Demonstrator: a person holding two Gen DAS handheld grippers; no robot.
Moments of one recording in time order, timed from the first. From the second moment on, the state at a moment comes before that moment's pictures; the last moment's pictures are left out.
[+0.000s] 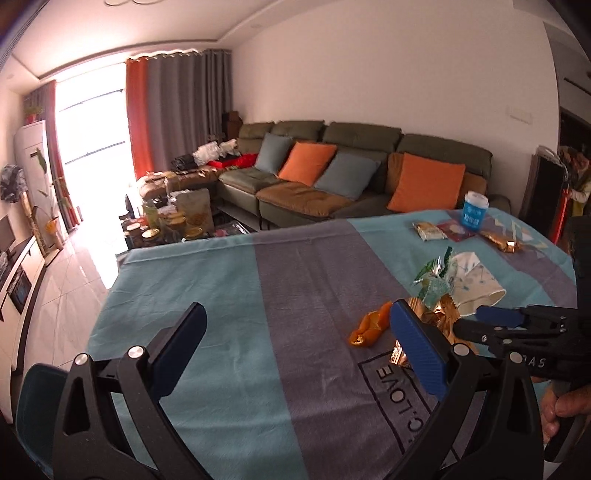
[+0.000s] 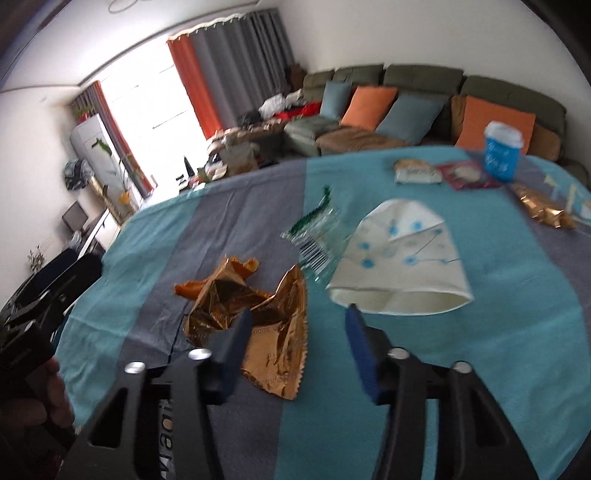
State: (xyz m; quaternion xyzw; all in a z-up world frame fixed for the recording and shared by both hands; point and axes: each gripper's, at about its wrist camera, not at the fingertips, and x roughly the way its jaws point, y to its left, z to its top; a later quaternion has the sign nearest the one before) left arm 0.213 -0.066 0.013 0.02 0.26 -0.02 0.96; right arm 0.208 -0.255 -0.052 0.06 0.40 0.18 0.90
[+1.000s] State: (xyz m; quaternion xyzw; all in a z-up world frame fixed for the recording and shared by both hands) left arm 0.293 -0.109 -0.061 -0.02 0.43 -0.13 0.89; right arm 0.157 -0.306 -0.024 0.11 0.38 0.16 0.90
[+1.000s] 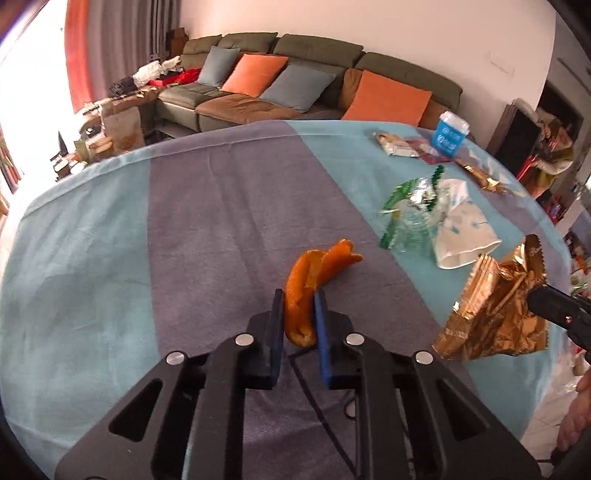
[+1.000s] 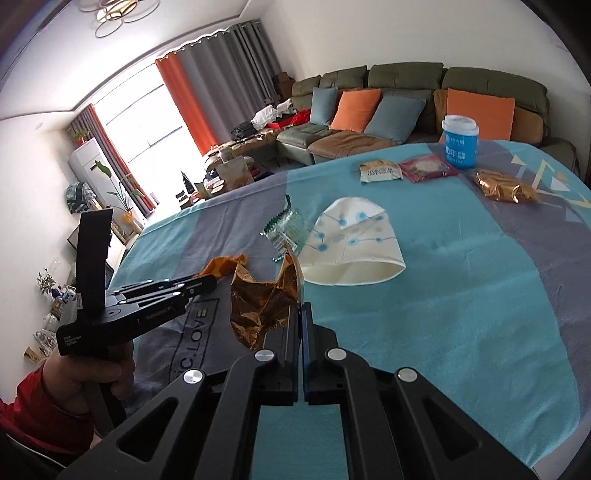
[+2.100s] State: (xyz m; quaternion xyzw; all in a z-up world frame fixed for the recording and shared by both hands) left arm 0.078 0.125 0.056 -0.12 0.23 0.08 0.96; right arm 0.155 -0.144 0.052 0.02 0.28 0.34 0.90
